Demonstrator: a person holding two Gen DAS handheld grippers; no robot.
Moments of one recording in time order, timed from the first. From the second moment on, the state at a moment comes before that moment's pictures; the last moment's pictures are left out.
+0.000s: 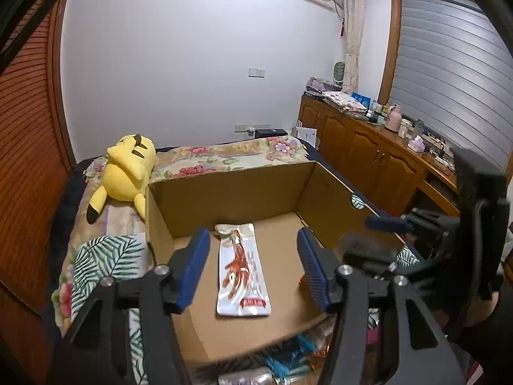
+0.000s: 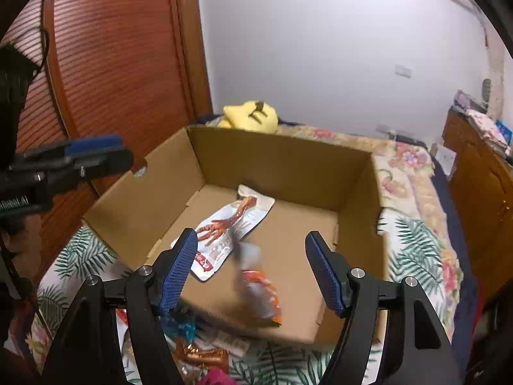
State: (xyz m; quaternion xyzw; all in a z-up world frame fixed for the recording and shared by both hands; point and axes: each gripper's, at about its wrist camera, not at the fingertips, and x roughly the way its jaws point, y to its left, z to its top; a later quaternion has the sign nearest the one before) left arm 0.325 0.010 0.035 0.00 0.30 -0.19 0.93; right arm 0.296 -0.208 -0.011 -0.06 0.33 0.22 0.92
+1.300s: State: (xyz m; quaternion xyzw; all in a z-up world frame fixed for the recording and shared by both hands) left arm 0.190 0.037 -0.087 -0.02 0.37 -0.17 0.91; right arm 0.175 -0.214 -0.126 -0.03 0.44 0.15 0.89
